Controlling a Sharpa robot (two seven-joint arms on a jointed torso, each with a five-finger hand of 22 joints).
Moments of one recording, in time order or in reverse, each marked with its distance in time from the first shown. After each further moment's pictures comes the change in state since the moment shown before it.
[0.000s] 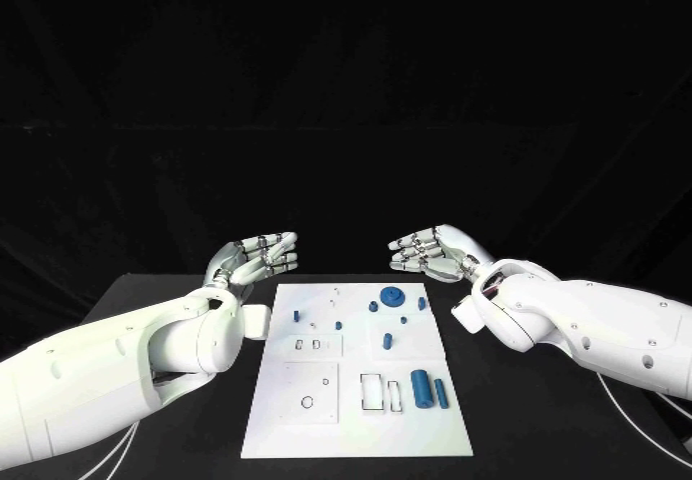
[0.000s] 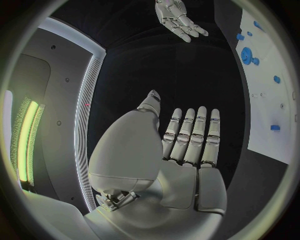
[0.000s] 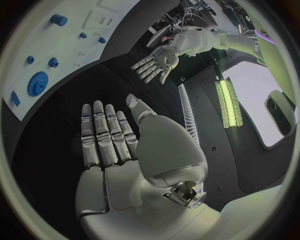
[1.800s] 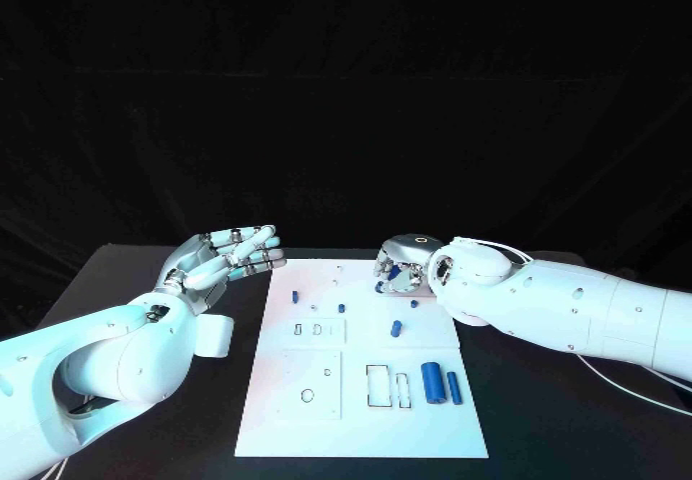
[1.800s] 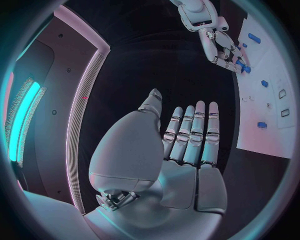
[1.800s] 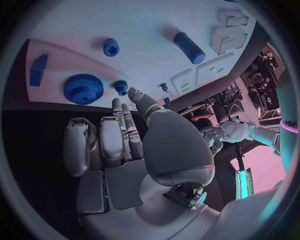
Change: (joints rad) left arm 0.070 -0.154 0.007 0.233 -0.022 0.098 -0.017; left_hand 0.014 0.014 -0.036 -0.060 0.000 0.062 0.013 -0.026 -0.010 0.089 -0.025 -0.022 -0.004 0.134 -0.034 -0.004 0.004 0.060 0.129 -0.005 0.046 0.001; right arm 0.049 0.129 0.003 -0.124 -0.842 0.196 -0.426; right_hand -0.068 -0.127 0.149 -0.031 0.045 0.199 -0.064 -0.014 0.010 0.151 -0.097 -0.026 0.042 0.462 -0.153 1.159 1.064 -0.094 0.682 -0.160 1.158 1.184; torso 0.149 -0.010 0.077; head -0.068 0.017
